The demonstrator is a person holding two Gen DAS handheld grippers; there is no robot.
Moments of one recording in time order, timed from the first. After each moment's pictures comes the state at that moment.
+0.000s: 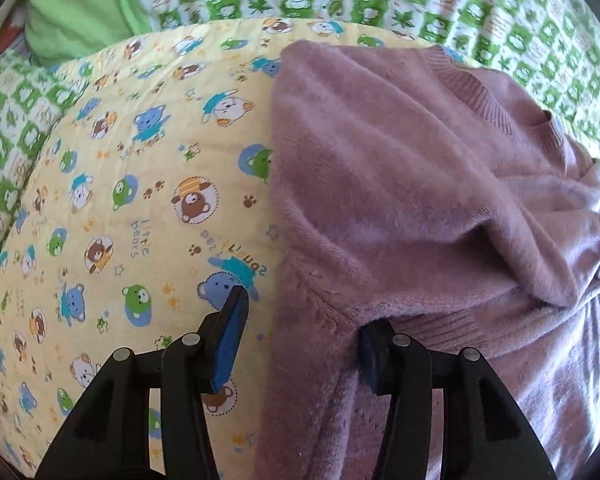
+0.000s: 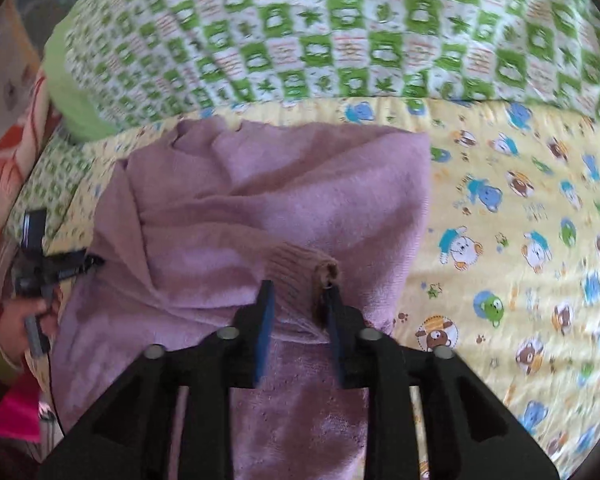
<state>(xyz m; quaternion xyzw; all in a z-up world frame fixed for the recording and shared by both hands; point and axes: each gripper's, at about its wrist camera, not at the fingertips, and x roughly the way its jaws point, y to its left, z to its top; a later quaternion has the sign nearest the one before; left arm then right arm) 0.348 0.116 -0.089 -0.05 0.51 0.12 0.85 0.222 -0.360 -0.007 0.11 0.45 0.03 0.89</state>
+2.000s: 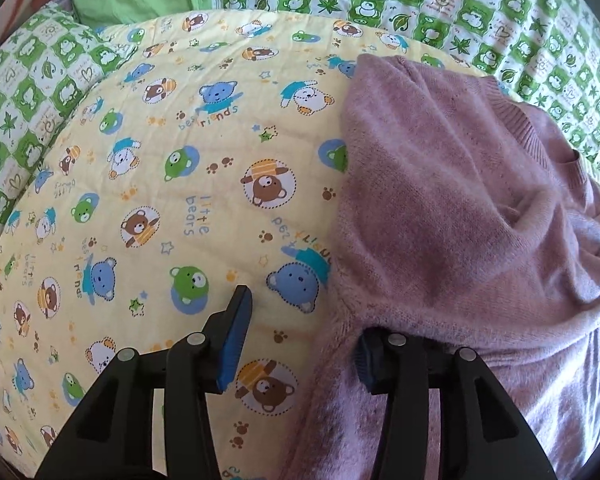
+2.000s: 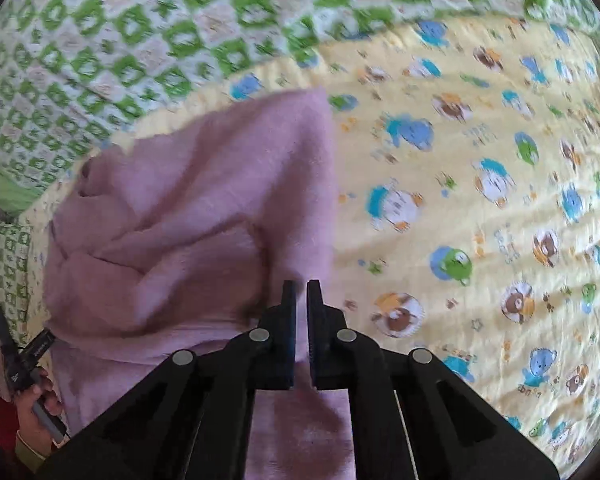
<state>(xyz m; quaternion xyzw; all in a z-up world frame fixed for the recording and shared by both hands) 0.330 0.150 -0.099 -0.12 0.49 0.16 0.85 0.245 -0.393 -0.025 0.22 0.48 -0.09 0.84</state>
